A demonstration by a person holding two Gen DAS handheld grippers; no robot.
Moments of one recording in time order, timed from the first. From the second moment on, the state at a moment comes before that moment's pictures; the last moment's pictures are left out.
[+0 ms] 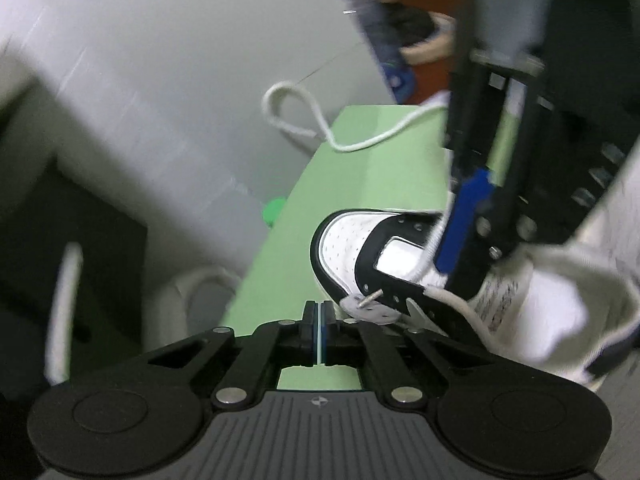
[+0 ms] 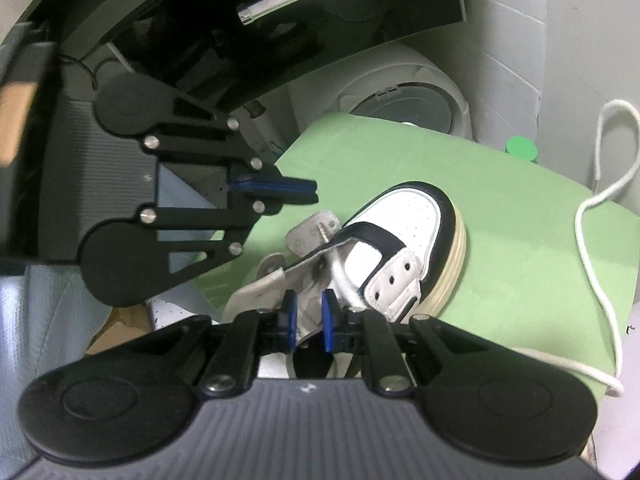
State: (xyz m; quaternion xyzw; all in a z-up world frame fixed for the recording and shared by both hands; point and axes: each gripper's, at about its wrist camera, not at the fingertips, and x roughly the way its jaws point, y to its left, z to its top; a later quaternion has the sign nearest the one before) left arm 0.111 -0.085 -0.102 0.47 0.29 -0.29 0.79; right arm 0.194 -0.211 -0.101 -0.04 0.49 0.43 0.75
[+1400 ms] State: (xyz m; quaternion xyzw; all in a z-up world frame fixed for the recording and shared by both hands) left arm 0.099 -0.080 -0.129 0.72 0.11 -0.38 0.57; right arm 0.197 -0.206 -0.104 -0.05 0.50 0.44 0.75
